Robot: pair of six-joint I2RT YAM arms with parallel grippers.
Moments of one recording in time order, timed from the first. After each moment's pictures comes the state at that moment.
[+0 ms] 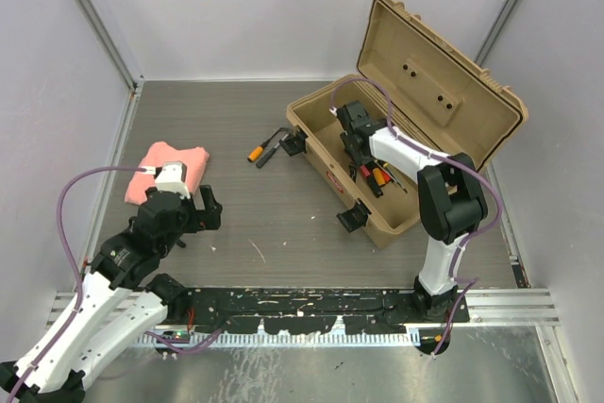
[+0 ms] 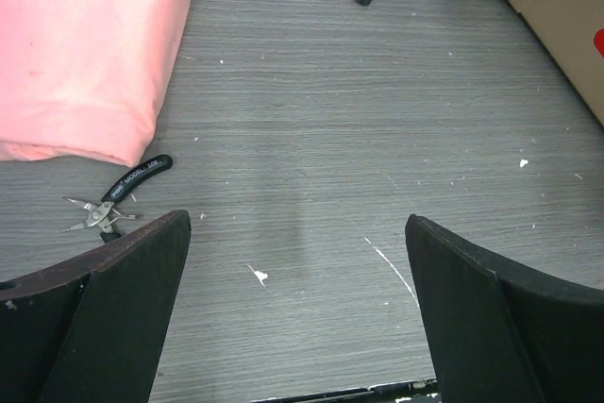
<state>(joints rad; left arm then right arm) -0.57 0.53 0.70 -0.73 -0.34 -0.44 0.43 1.85 1.35 -0.57 0.41 -0.10</state>
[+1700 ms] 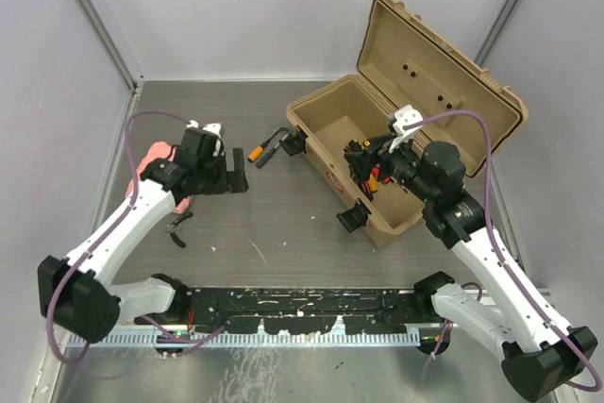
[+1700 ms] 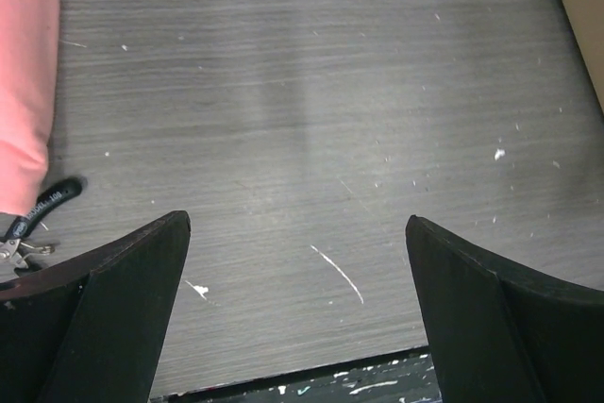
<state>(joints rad) -0.45 1.16 1.00 -0.73 -0.05 -0.44 0.43 0.83 0.85 -0.13 -0.21 0.05</state>
